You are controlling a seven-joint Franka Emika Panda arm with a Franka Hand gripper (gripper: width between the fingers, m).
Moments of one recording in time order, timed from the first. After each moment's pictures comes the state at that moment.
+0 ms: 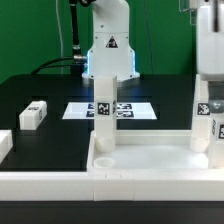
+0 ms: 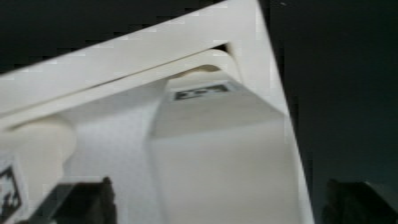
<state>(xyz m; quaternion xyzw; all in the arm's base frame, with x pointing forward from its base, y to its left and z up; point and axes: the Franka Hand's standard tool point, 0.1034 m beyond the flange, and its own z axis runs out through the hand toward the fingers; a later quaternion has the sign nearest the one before) 0.639 0.098 0.113 -0.64 0.76 0.00 0.06</state>
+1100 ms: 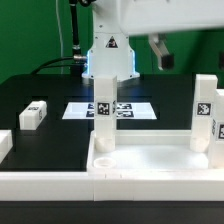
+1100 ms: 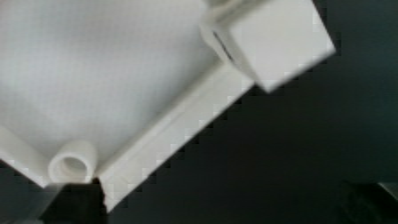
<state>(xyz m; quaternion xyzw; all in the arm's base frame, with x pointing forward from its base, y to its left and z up) 0.659 0.052 0.163 -0.92 0.38 -0.04 0.07</state>
